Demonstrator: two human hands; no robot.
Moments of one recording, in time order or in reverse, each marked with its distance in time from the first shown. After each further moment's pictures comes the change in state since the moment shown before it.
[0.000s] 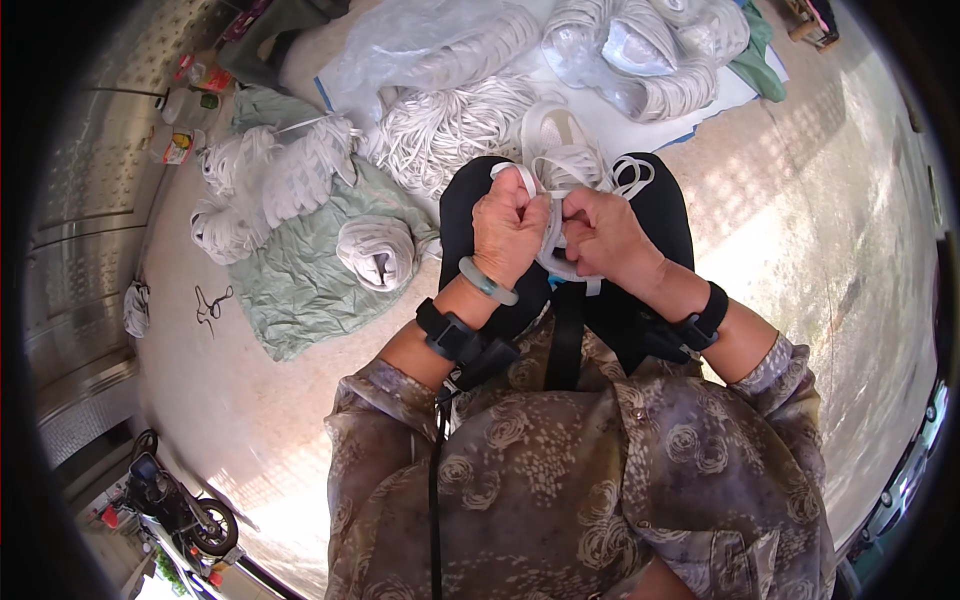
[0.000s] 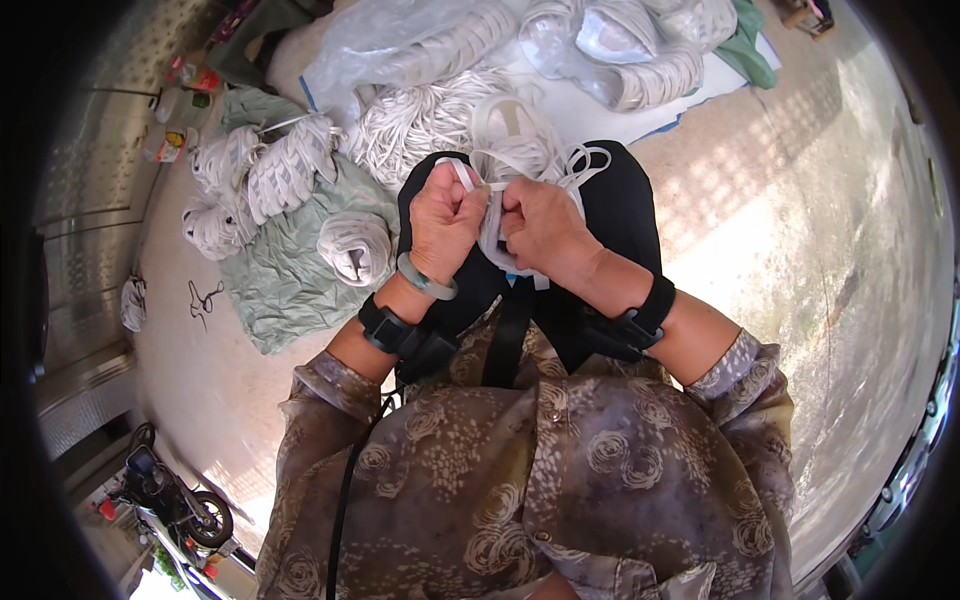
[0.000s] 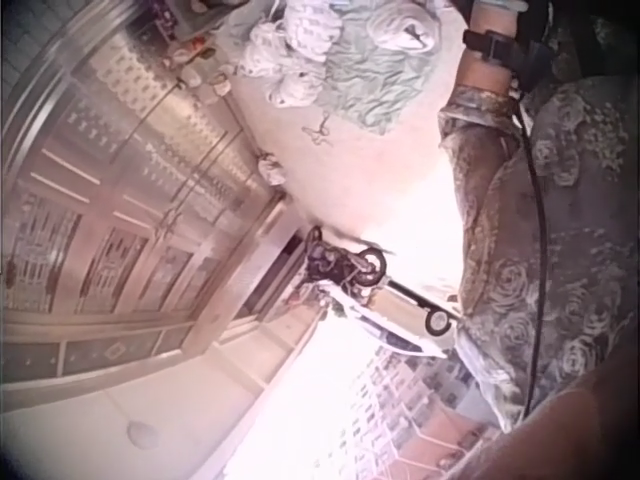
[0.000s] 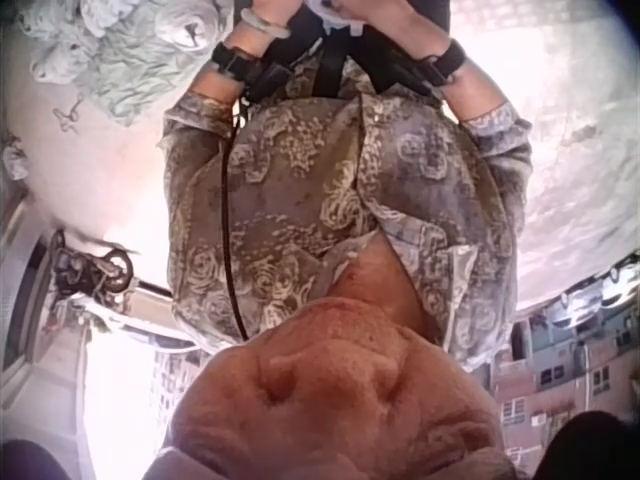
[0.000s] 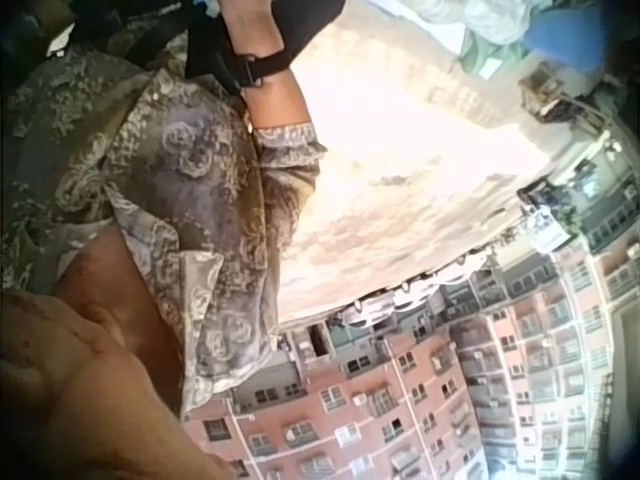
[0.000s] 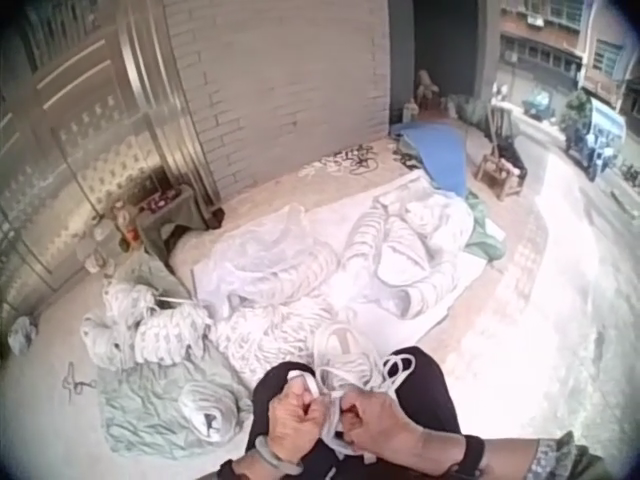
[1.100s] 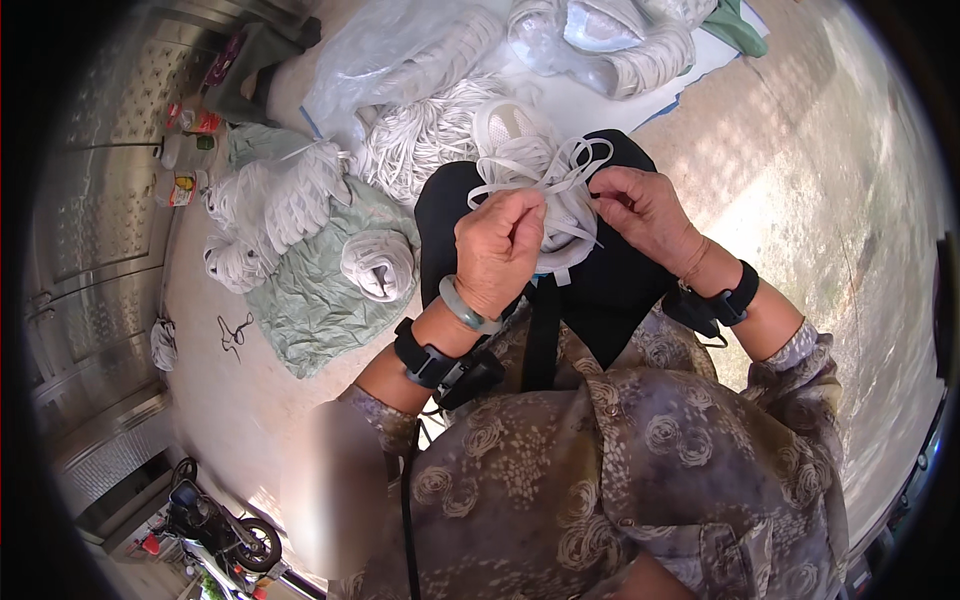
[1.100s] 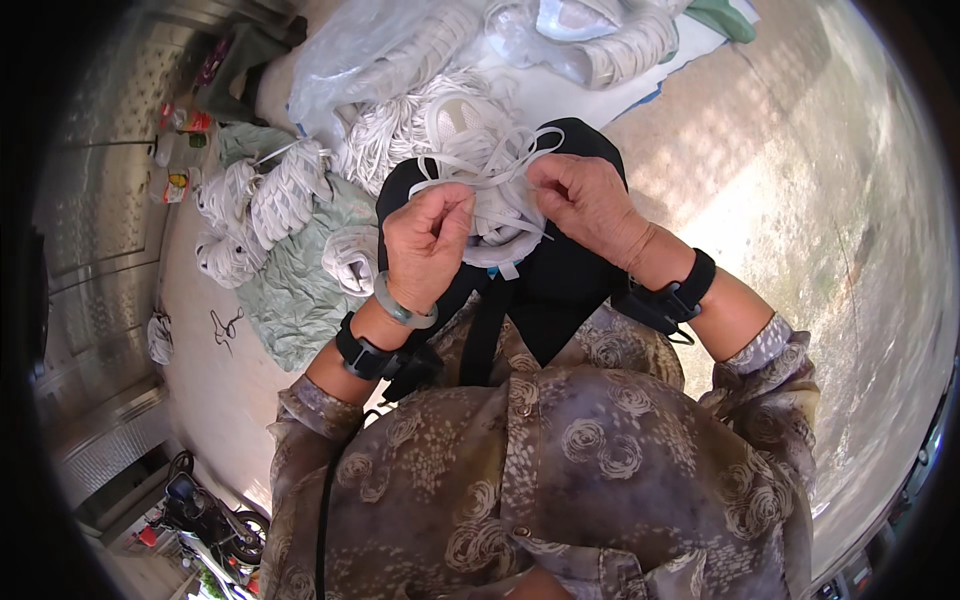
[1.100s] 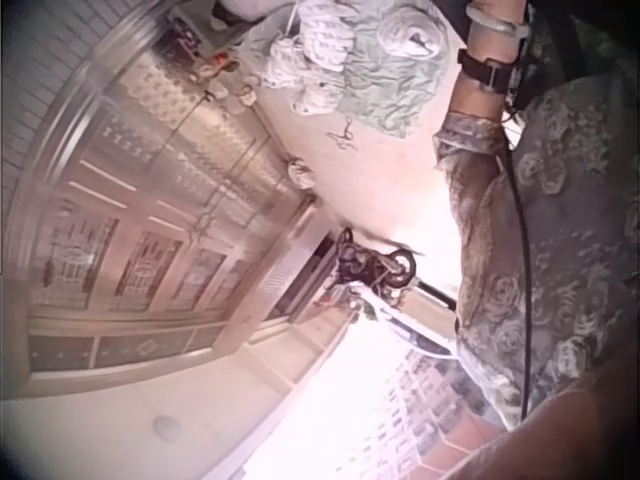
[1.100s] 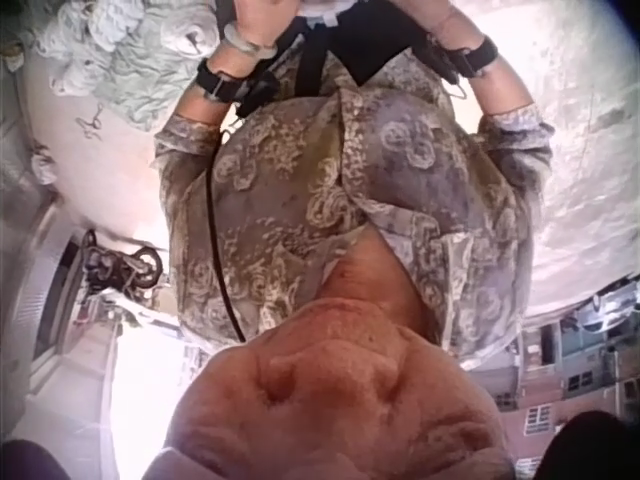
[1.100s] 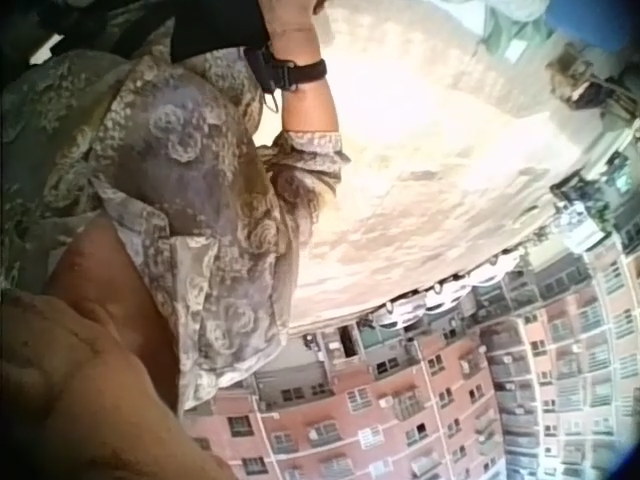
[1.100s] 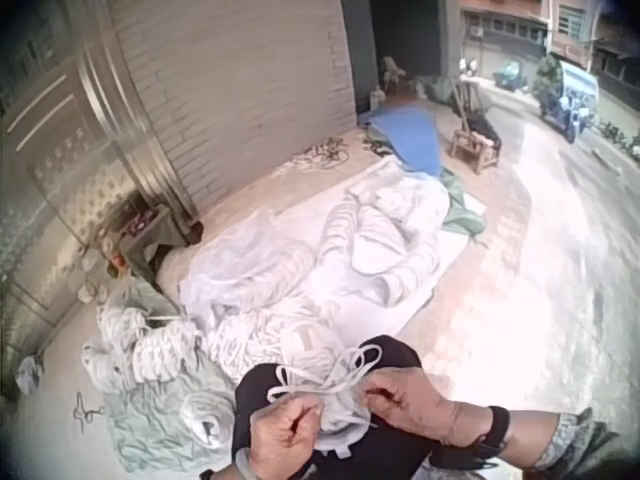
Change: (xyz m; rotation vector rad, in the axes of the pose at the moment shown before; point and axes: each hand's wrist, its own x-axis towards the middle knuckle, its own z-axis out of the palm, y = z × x) left_hand -0.017 0.047 0.018 0.149 -0.185 0.244; right_hand -0.027 0.049 -0.070 -0.161 0.223 -0.460
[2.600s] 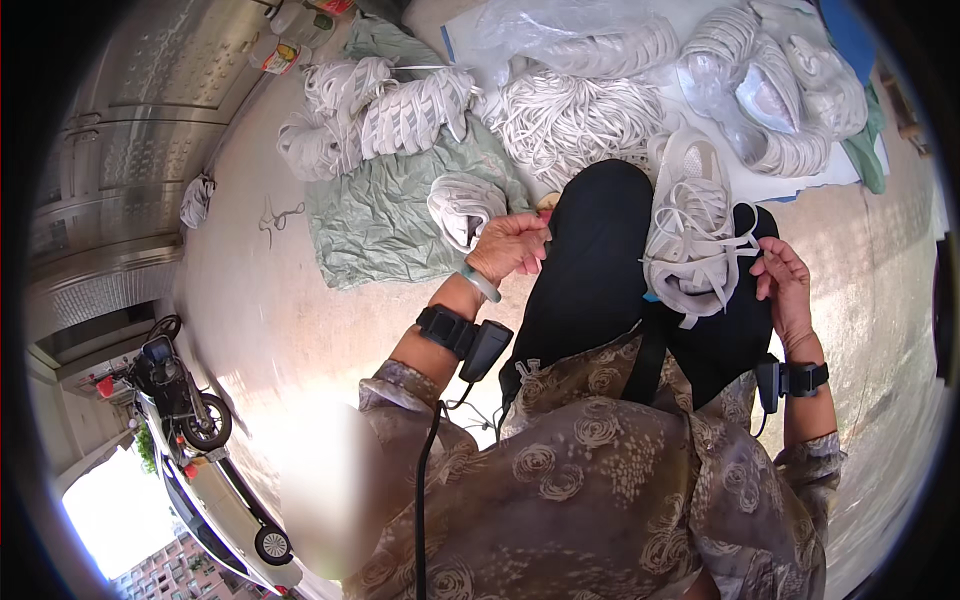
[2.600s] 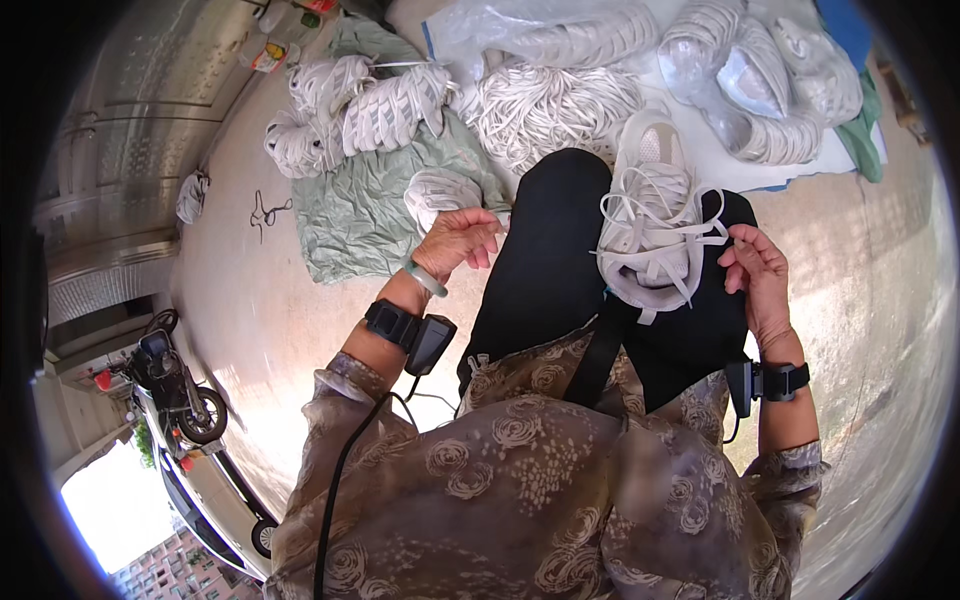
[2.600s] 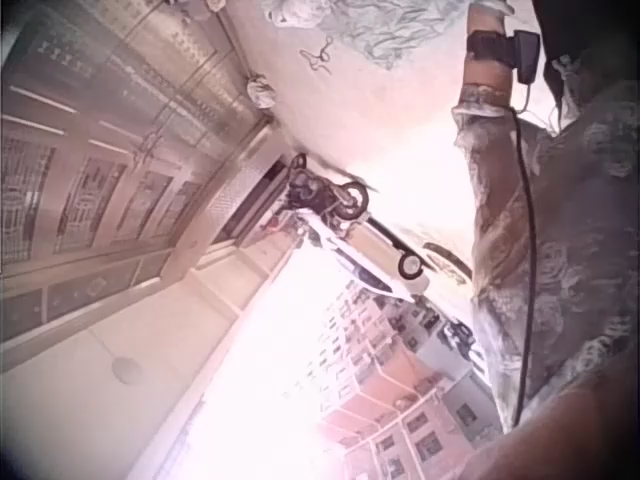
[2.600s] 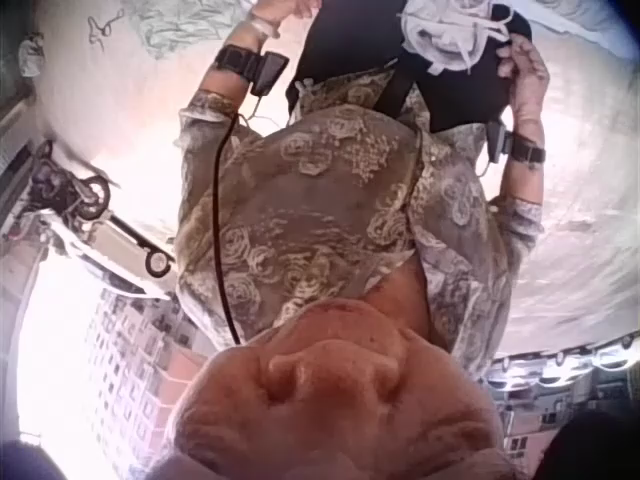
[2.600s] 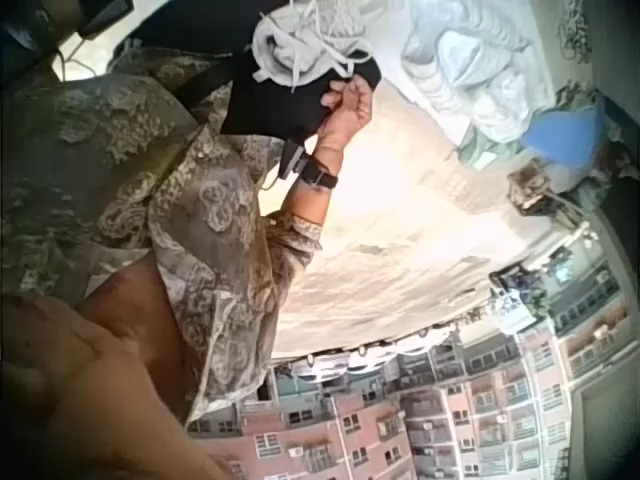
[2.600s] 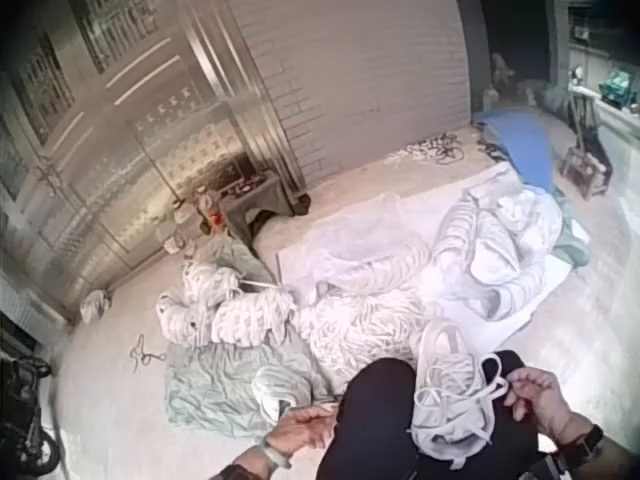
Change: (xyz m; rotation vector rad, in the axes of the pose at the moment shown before) left_hand -0.066 -0.096 -0.137 -0.390 -0.052 -1.002; right_hand 0.010 0.043 -0.009 0.527 0.070 0.602
